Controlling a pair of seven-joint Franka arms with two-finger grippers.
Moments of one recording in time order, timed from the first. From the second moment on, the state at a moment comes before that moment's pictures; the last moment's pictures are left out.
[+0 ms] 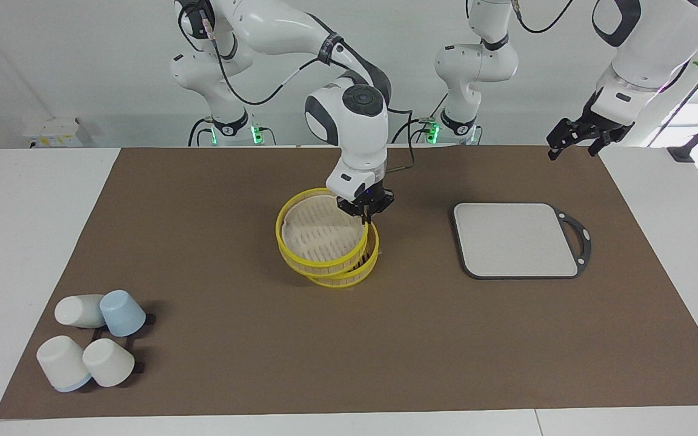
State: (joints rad) left arm -0.14 -0.11 0.15 -1.73 0.03 1.55 -0.01; right arm 0.61 0.43 0.06 -1.50 0.02 1.99 0.60
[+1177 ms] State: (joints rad) left arm -0.18 -0.06 0.18 -1.63 -0.04 1.49 -0.01; right arm 0.64 0.43 0.05 -1.59 0.08 2.17 0.65
